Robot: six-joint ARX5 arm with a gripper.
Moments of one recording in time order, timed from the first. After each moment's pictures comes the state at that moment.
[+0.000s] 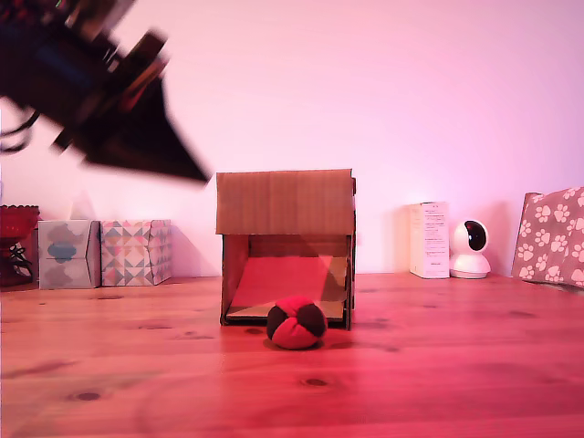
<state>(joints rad) -0.59 1.19 0.64 0.10 0.29 0.00</state>
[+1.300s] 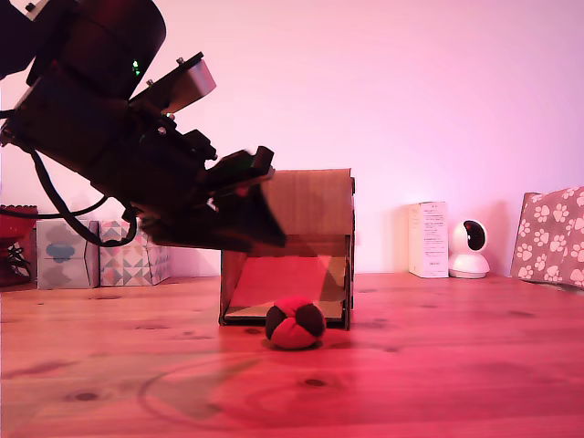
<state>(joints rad) -0.68 1.55 0.65 0.44 0.10 -0.13</state>
